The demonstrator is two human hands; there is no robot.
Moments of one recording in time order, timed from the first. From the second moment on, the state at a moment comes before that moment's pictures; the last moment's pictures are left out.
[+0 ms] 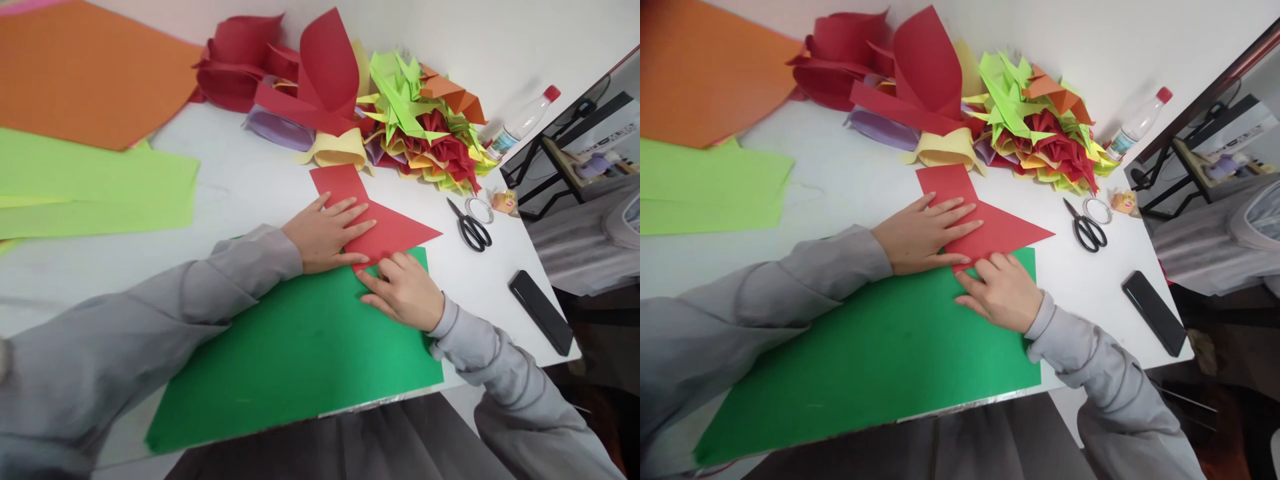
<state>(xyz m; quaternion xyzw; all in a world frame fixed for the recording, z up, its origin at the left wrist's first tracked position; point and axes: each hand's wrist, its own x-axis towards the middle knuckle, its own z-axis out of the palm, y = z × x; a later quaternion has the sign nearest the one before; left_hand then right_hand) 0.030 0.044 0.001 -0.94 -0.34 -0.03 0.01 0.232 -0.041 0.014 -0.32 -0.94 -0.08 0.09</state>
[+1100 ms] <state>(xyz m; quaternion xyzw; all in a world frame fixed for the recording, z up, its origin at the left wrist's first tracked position) 0.030 0.044 0.000 -0.94 -0.34 -0.03 0.01 0.207 -0.042 0.012 -0.33 -0.93 -0.07 0.13</state>
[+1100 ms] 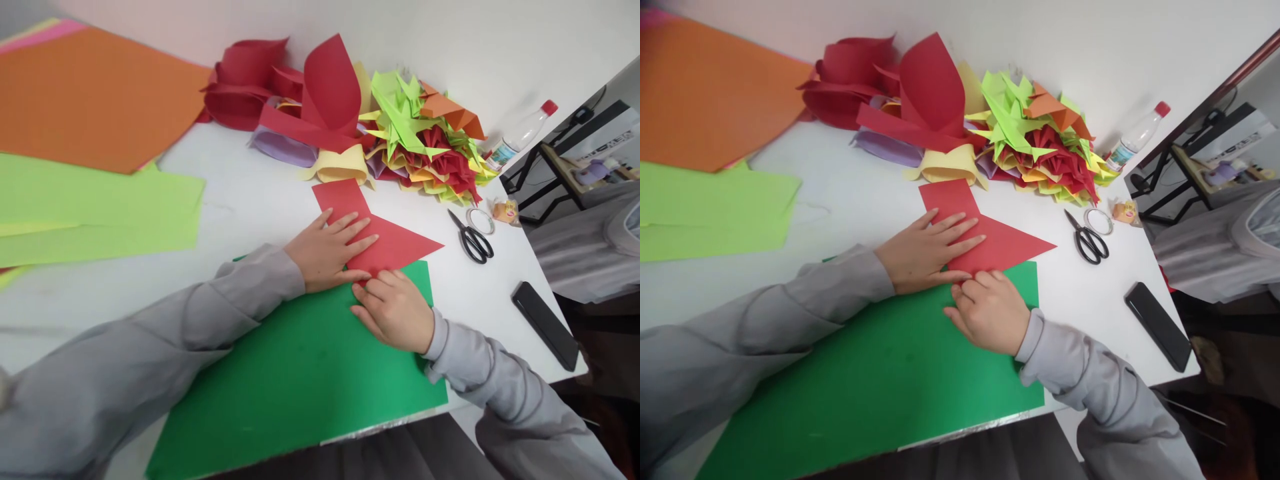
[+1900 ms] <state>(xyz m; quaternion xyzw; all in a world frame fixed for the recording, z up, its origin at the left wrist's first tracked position) 0.019 0.031 0.005 -0.95 -0.23 -0.19 0.07 0.269 -0.024 0.029 -0.30 -0.94 0.07 0.18</state>
